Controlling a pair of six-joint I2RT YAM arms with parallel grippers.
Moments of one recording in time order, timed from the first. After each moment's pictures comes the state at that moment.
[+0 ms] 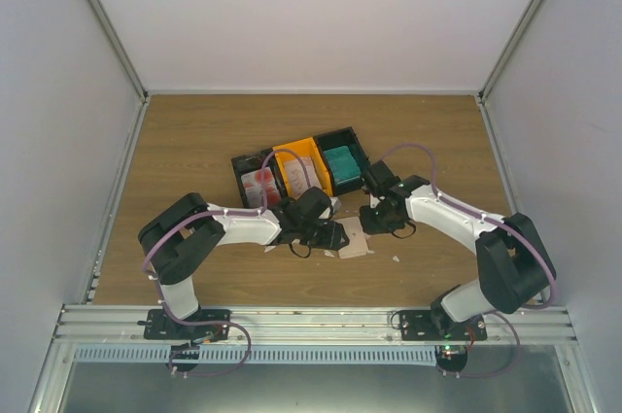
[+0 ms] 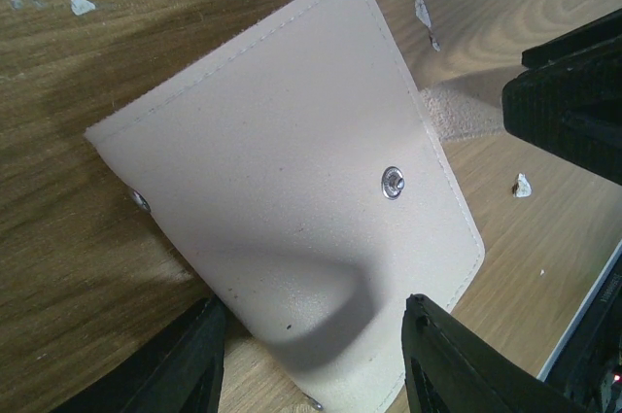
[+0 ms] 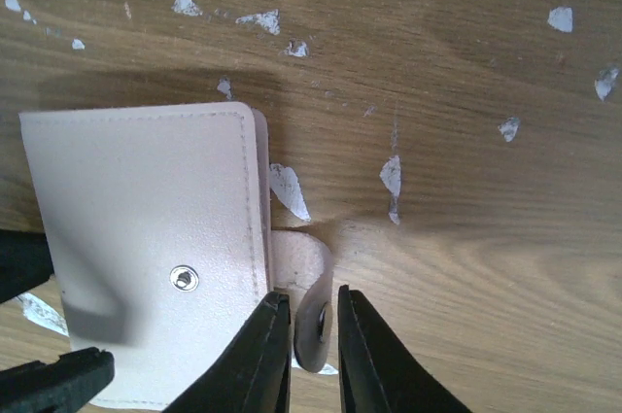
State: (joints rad) left arm -0.90 1.78 0.89 -0.02 0.31 -0.74; right arm 0.56 1.48 0.89 -0.76 -0.05 0.41
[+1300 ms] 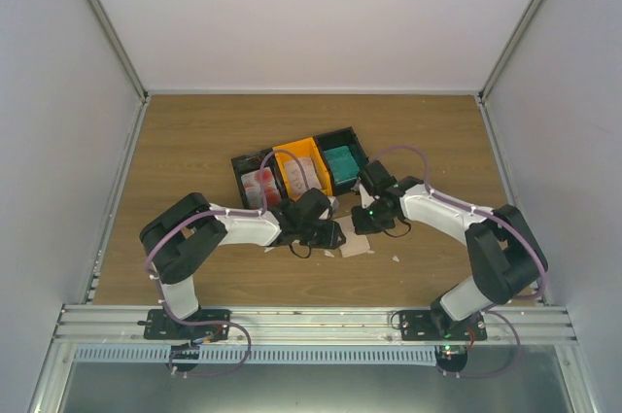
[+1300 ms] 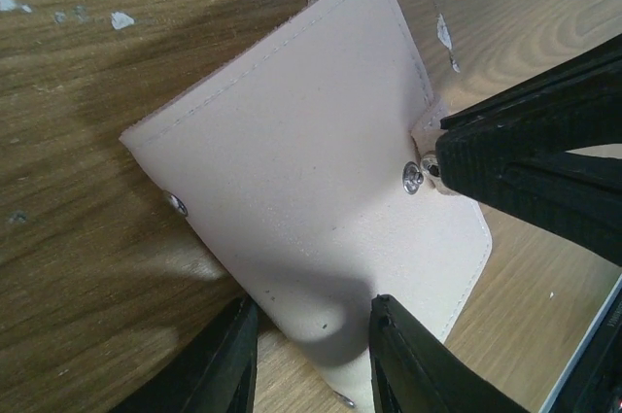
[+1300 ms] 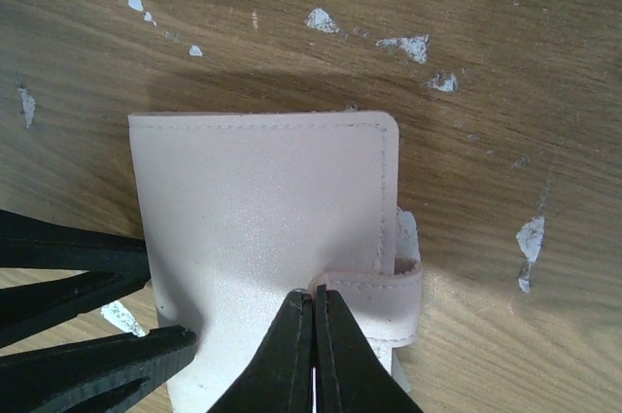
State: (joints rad) left arm -0.90 1.79 0.88 0.02 0.28 -0.77; right arm 0.56 1.53 0.88 -0.65 -0.20 0.36
